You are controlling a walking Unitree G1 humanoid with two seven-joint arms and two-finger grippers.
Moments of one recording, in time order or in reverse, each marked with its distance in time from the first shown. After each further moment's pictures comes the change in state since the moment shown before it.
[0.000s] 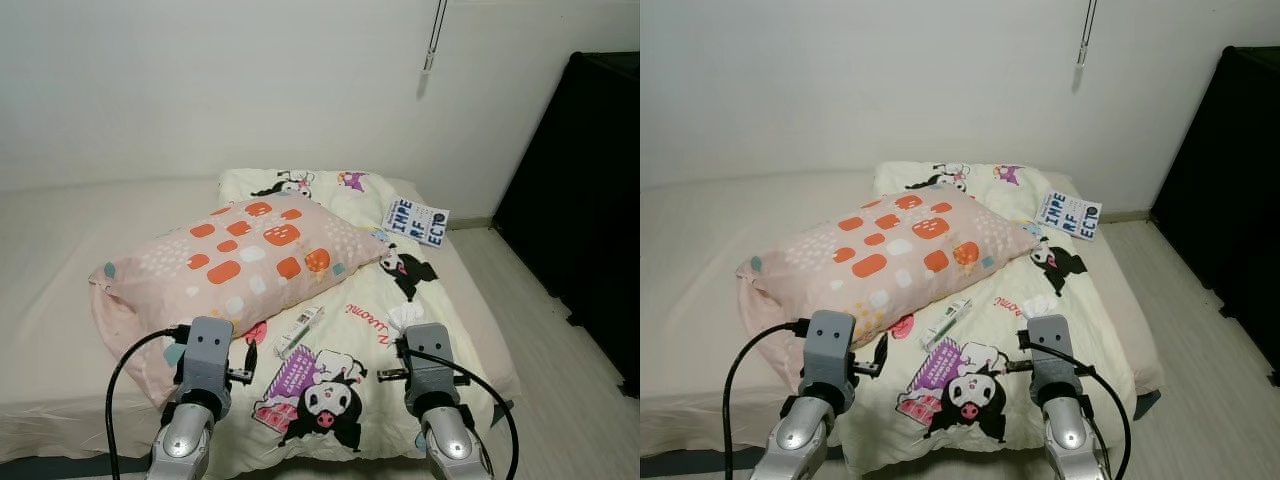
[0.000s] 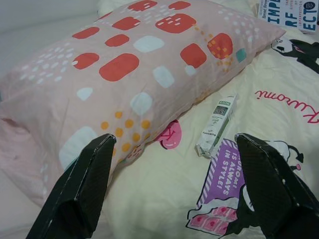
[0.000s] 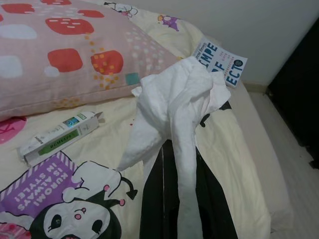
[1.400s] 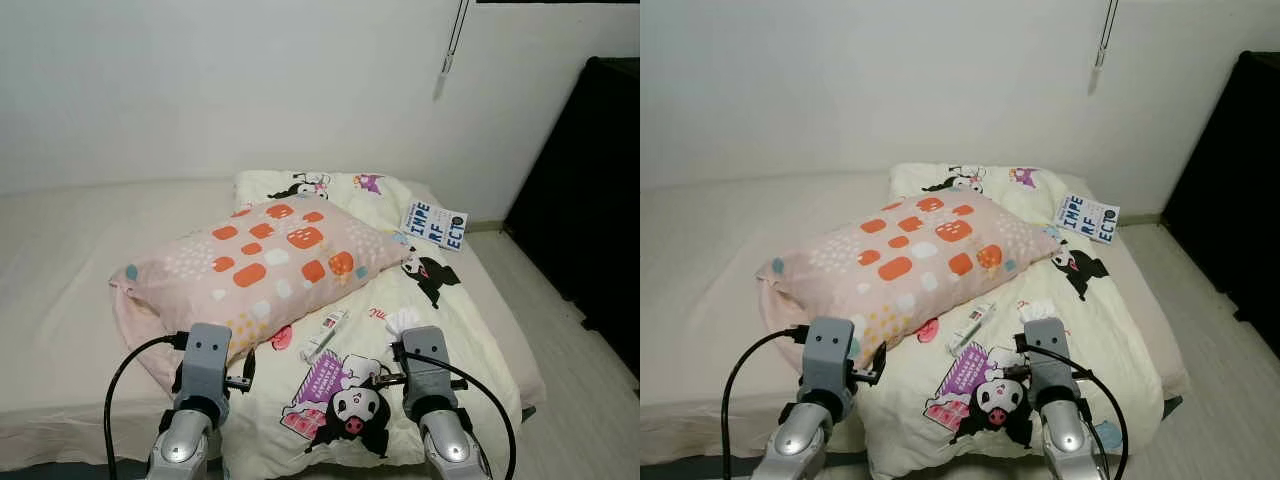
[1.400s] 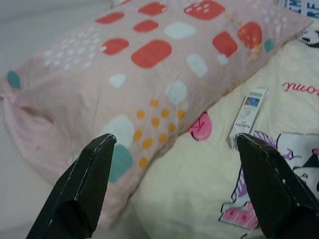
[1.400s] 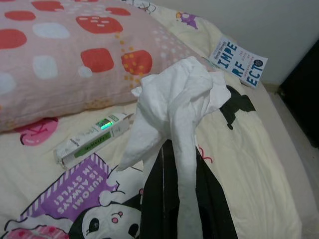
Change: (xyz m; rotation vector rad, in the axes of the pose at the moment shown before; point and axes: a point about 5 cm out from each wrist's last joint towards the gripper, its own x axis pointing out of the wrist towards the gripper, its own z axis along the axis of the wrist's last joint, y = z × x) left arm -0.001 0.001 -0.004 -0.012 0.027 -0.002; right arm -0.002 0.003 -0.002 -0.003 0.024 0.014
